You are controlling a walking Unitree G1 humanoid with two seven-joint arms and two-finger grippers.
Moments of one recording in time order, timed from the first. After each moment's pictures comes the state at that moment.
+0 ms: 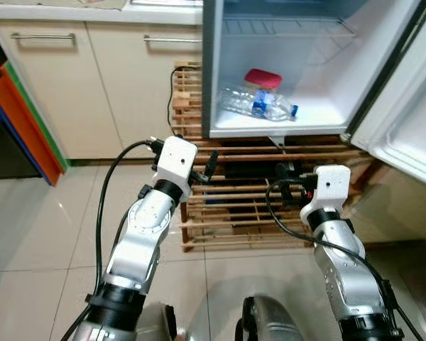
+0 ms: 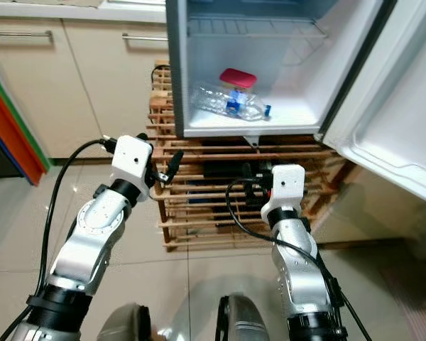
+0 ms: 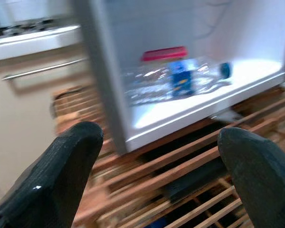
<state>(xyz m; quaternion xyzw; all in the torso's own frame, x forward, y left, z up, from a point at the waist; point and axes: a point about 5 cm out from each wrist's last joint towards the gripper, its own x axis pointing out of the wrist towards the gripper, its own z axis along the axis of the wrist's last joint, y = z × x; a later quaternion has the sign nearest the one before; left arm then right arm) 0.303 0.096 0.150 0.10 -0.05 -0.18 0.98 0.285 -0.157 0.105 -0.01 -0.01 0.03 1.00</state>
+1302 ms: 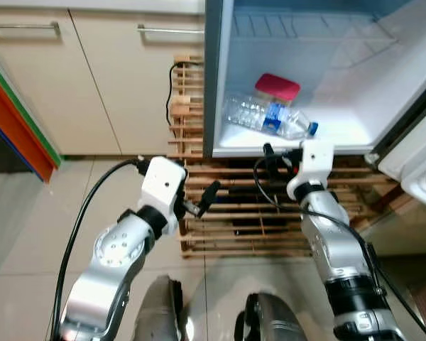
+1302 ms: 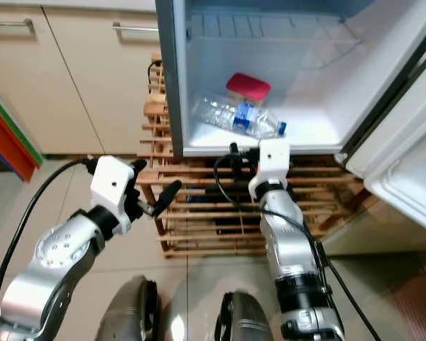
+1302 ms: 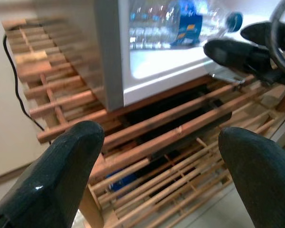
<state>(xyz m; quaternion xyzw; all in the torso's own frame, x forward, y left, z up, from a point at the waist) 0.245 0.116 0.151 0.06 0.05 -0.26 0.96 0.337 -0.136 0.127 -0.02 0.00 0.06 1.00</state>
